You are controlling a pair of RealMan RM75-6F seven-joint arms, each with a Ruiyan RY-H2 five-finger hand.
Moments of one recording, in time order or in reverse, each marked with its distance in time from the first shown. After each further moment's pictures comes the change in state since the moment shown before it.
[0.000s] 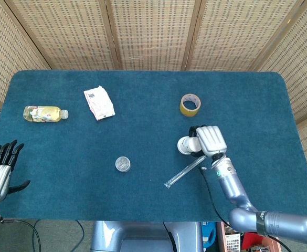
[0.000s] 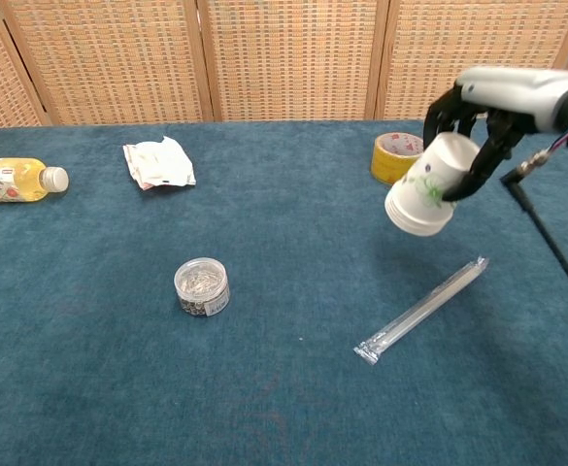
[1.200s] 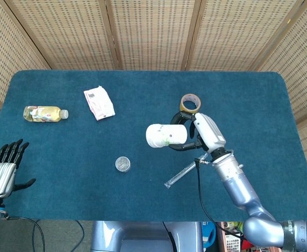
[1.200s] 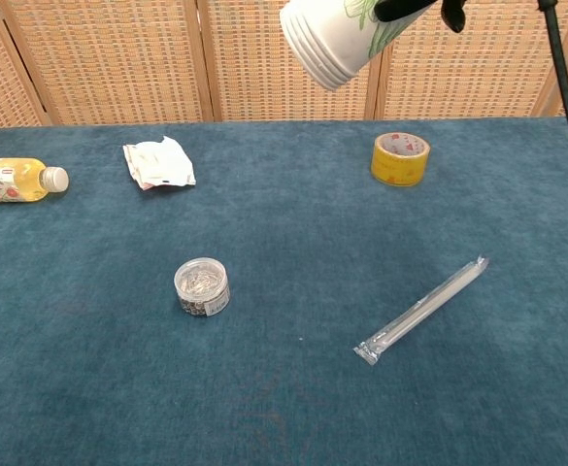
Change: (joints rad) left arm -0.026 -0.048 -0.011 0.055 -0.018 -0.040 -0.076; right arm -0.039 0.232 0.260 -0.354 0.029 -0.076 0.489
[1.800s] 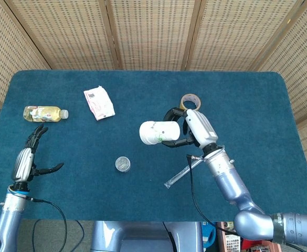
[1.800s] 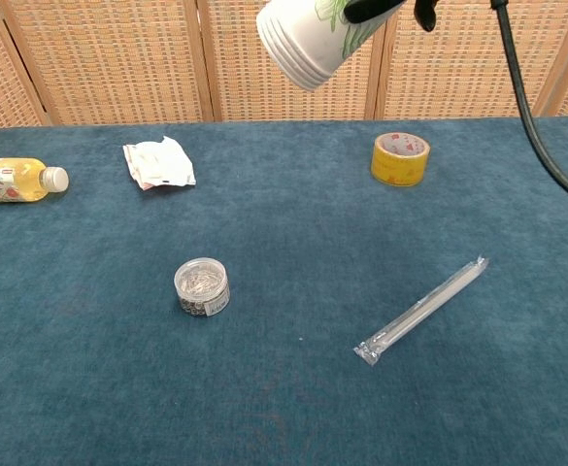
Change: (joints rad) left arm -0.104 -0.143 -0.122 -0.034 -0.028 -0.057 -0.518; right arm 0.091 -0.043 0.000 0.035 0.094 0.018 -0.058
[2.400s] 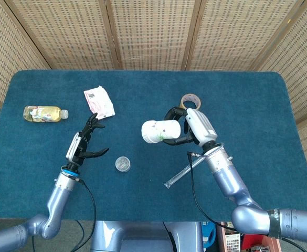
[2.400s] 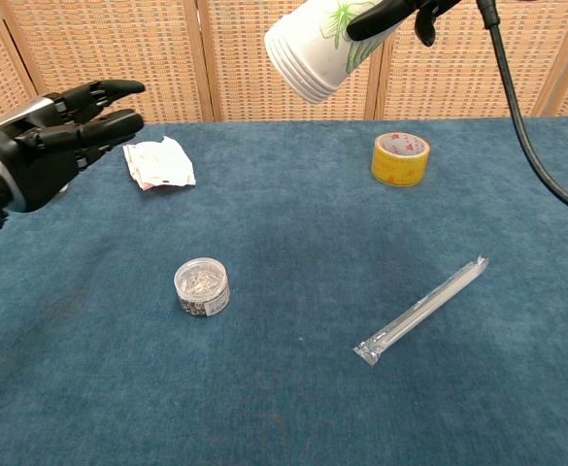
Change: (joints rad) left arm -0.239 -0.274 -0.126 0.091 -0.050 -0.222 -0.531; right arm 0.022 -0.008 -0.014 0.052 0.027 -0.025 0.007
